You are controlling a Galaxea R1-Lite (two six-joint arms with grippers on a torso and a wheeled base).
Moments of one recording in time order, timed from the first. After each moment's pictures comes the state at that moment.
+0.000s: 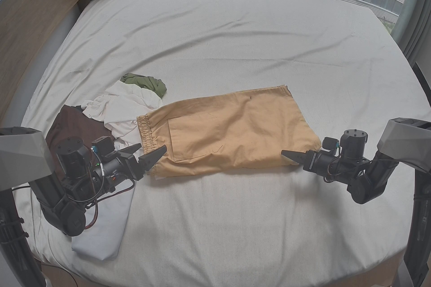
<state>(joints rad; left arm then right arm) -0.21 2.10 -0.46 -1.55 -0.39 -0.32 0.18 2.32 -0.81 -1.20 0.48 0.47</state>
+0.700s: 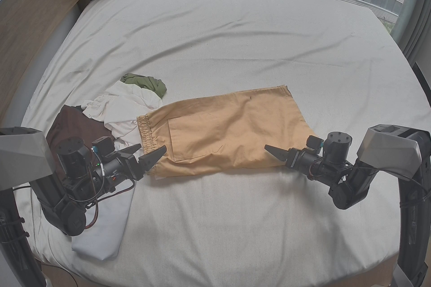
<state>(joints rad) -0.21 2.10 -0.46 -1.55 -0.39 -0.31 0.27 2.43 -0.90 -1.35 0.39 0.50</state>
